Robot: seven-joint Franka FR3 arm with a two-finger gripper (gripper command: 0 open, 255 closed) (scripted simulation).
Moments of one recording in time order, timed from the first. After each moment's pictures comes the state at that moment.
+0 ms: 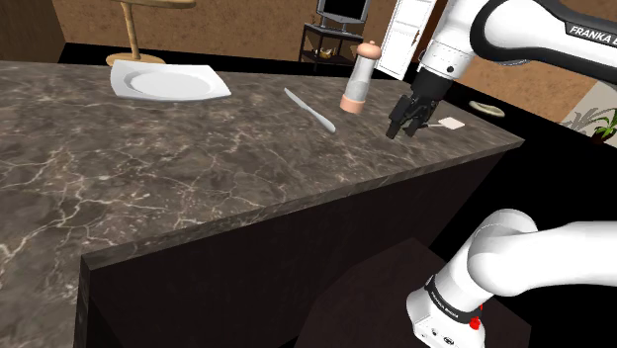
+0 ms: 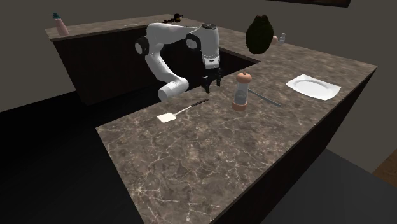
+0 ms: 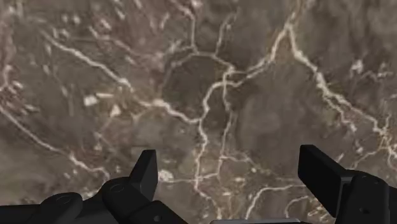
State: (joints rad) arm 0.01 -0.80 -0.03 -2.35 0.06 1.62 0.11
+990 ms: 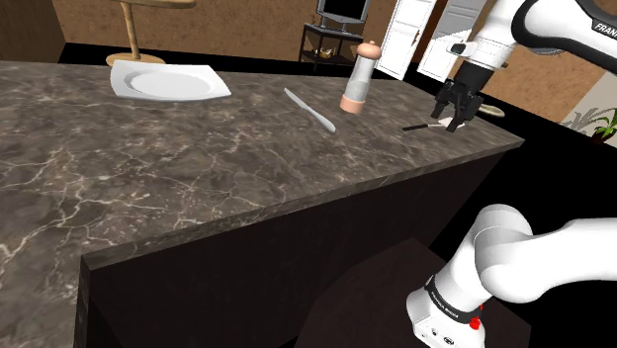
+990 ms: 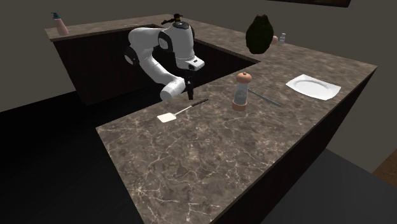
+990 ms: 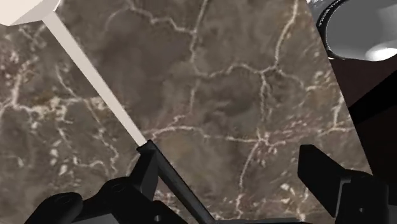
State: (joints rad) arm 0.27 -0.86 -0.48 -2.20 -0.28 1.43 -0.94
